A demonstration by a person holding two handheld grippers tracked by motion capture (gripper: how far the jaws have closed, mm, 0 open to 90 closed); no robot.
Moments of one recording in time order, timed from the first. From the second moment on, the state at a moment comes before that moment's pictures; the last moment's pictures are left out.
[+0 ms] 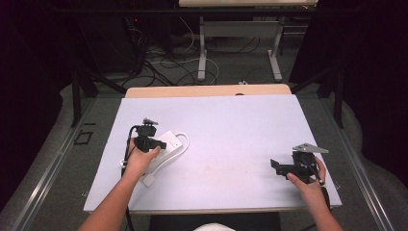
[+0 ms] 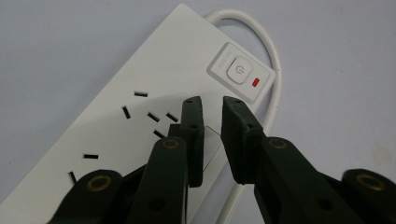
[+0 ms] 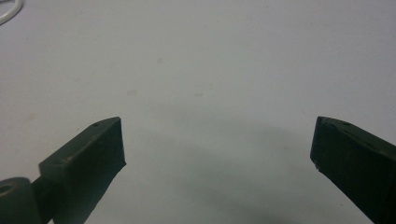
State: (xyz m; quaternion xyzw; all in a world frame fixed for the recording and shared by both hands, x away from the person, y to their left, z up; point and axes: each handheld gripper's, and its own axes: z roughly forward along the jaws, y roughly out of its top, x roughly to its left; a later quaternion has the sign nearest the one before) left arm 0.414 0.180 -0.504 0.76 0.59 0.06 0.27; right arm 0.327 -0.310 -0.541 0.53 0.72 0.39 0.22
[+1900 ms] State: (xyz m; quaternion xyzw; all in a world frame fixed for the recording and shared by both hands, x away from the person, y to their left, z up) left arm 0.417 0.167 -0.516 0.77 0.58 0.05 0.26; right arm 0.328 -0.307 -0.543 0.53 0.72 0.39 0.22
